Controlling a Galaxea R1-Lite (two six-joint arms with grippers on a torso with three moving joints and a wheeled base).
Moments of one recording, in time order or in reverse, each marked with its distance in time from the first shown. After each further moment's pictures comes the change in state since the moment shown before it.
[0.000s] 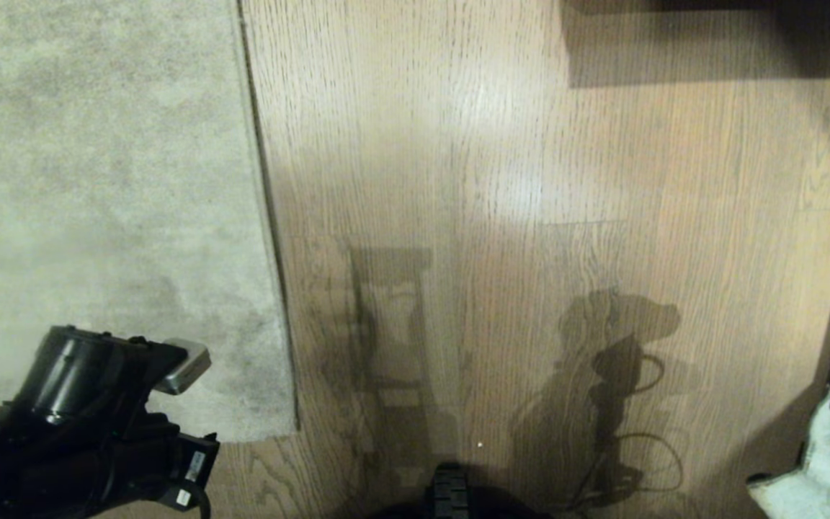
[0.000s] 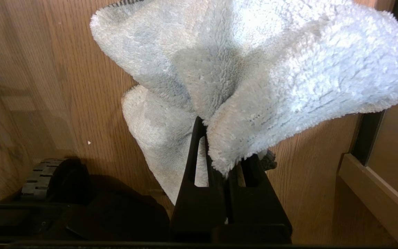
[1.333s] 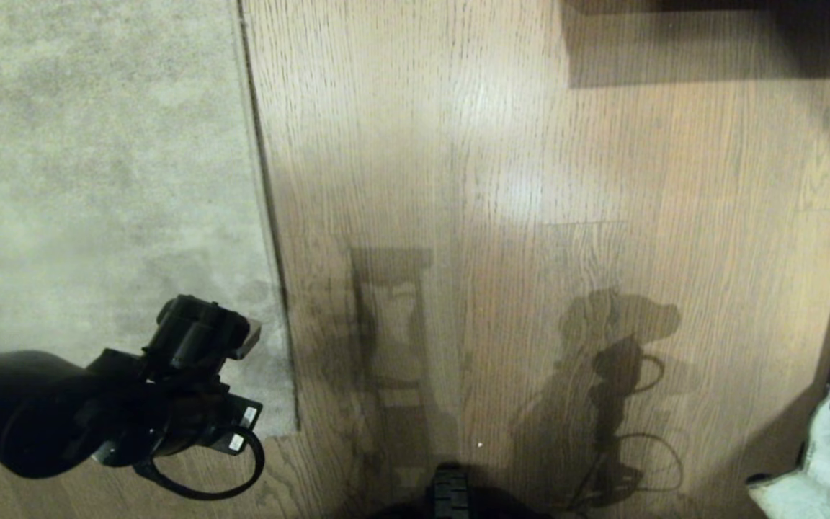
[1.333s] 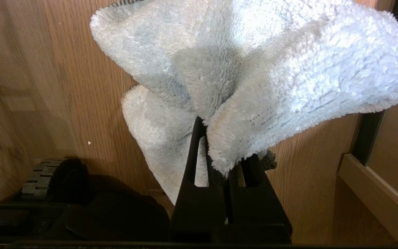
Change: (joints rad) left arm -0.065 0.270 -0.185 0.004 0.304 -0.002; right arm 0.000 0.000 0.000 0.000 0.000 0.000
